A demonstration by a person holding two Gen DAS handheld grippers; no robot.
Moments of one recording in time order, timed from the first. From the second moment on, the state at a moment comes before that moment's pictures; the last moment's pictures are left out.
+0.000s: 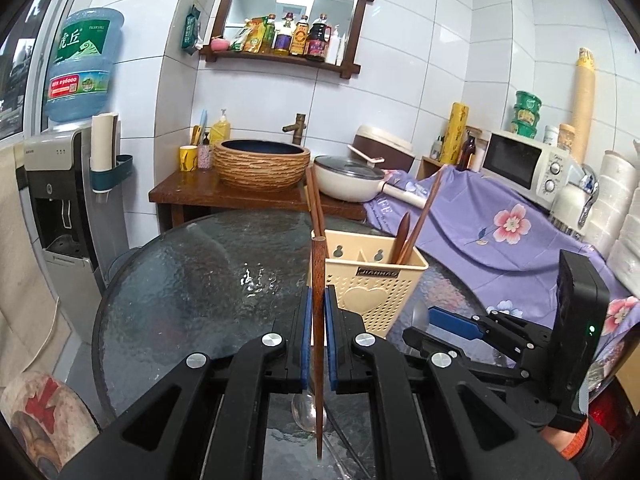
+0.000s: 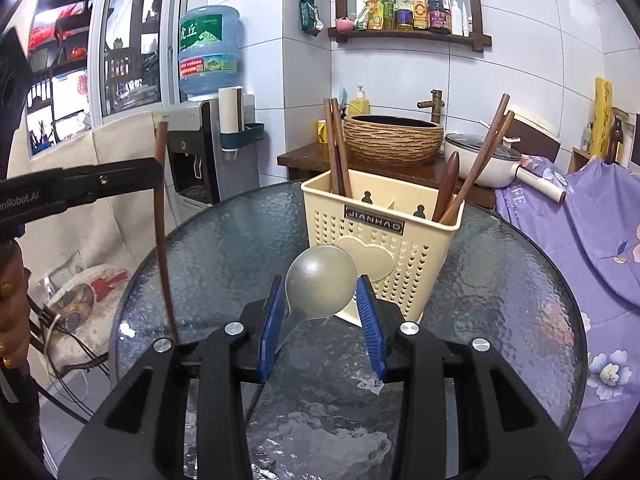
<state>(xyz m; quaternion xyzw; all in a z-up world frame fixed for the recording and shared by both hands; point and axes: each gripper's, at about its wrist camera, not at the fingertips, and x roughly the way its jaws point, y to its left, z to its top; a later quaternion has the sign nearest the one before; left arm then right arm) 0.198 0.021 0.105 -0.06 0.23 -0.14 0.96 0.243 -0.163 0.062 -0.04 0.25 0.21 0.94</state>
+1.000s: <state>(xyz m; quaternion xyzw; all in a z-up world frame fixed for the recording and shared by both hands) 0.293 -0.037 0.225 -0.06 0.14 -0.12 0.98 0.335 -0.185 0.190 -0.17 0.10 0.05 0.98</state>
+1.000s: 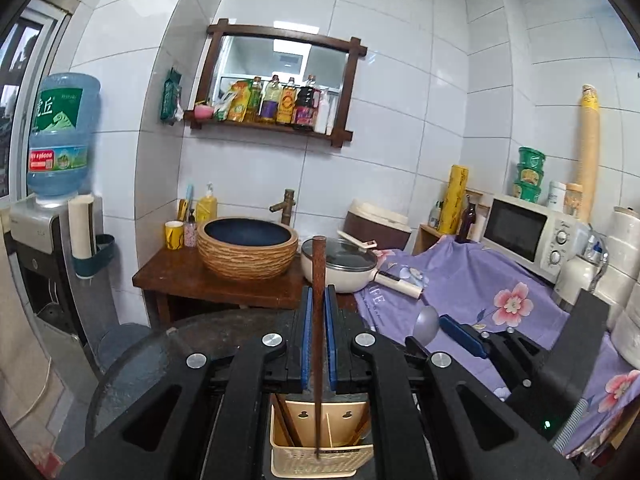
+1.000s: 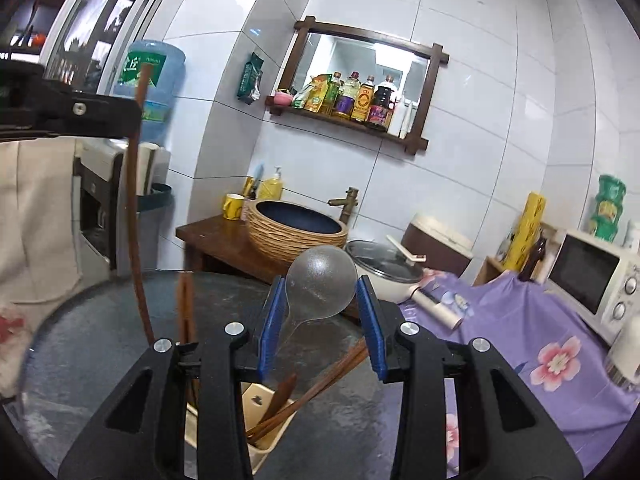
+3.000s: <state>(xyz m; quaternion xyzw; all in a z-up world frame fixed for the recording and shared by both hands) 0.251 0.013 0.050 -0.03 0.29 -0.05 0.96 0.283 -0.185 0.070 -0.11 0.20 0.10 0.97</state>
